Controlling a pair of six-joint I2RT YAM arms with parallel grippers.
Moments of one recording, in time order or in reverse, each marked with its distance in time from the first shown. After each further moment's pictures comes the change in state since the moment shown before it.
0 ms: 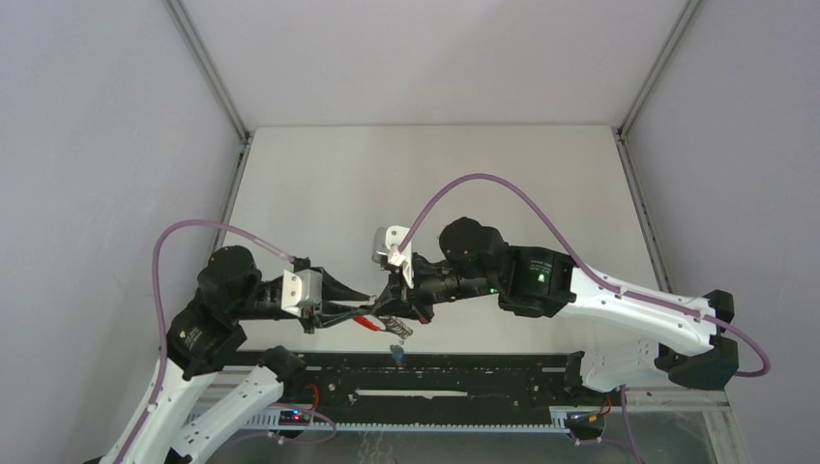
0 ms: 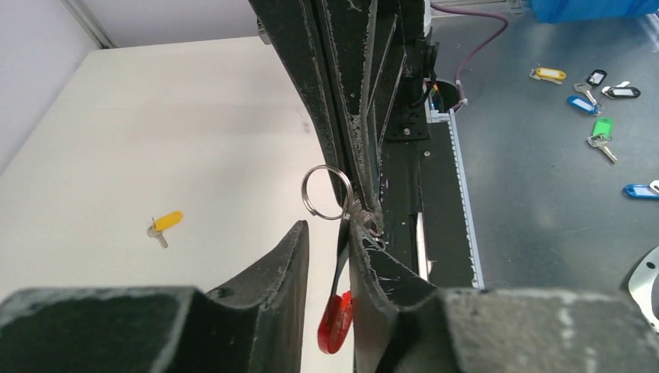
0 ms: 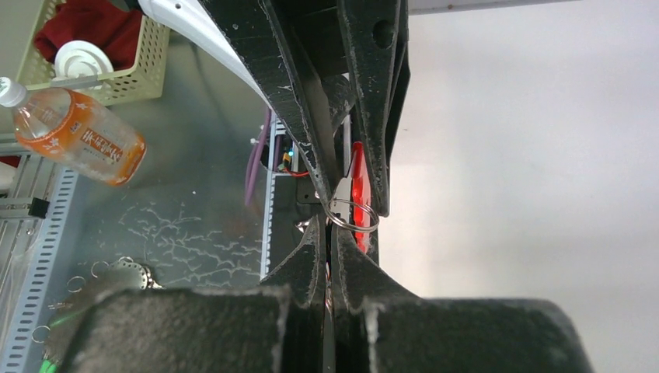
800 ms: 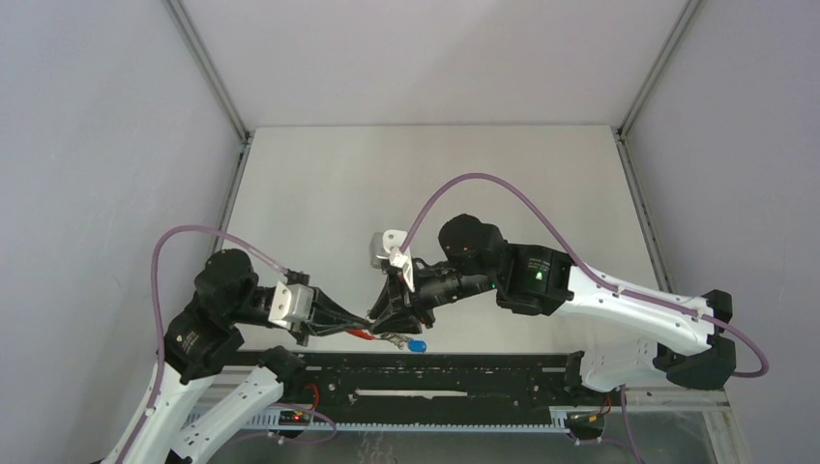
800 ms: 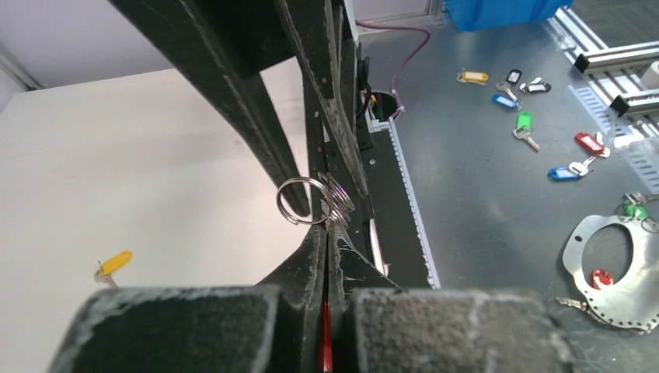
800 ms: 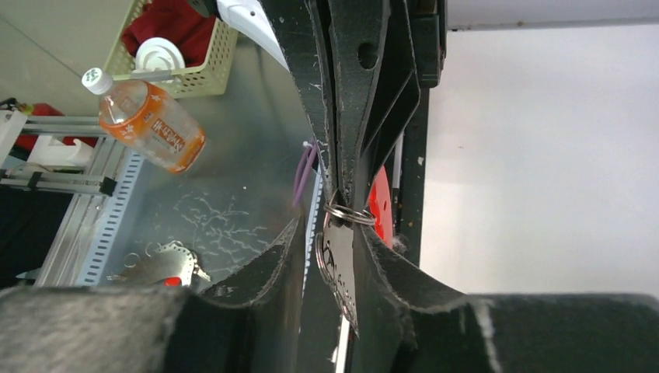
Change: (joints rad) left arm -0.001 -0.018 0.000 -0.007 0.179 -0.043; right arm -0.016 0.015 0.017 0.008 -0.140 0.016
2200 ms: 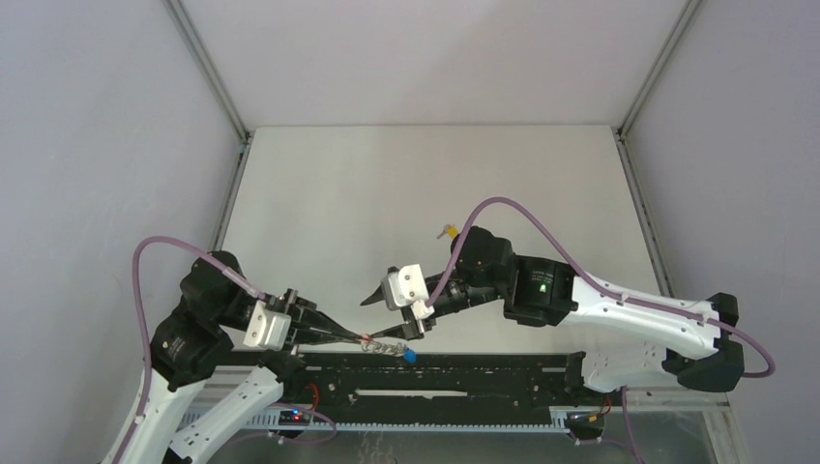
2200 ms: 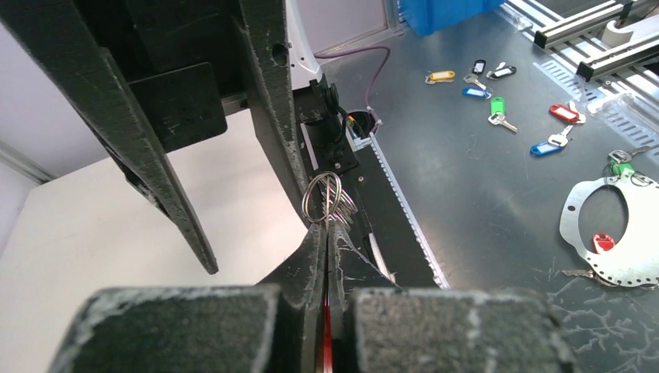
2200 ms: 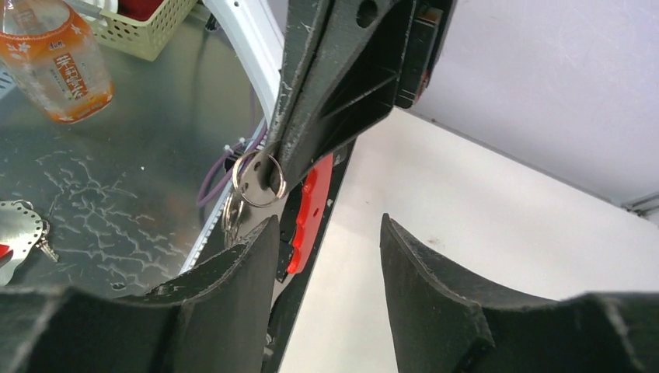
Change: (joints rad) left arm 0.000 -0.001 0.073 -0.080 0.153 0.196; right arm 0.021 -0.062 -0.117 0.166 -0.037 -0.422
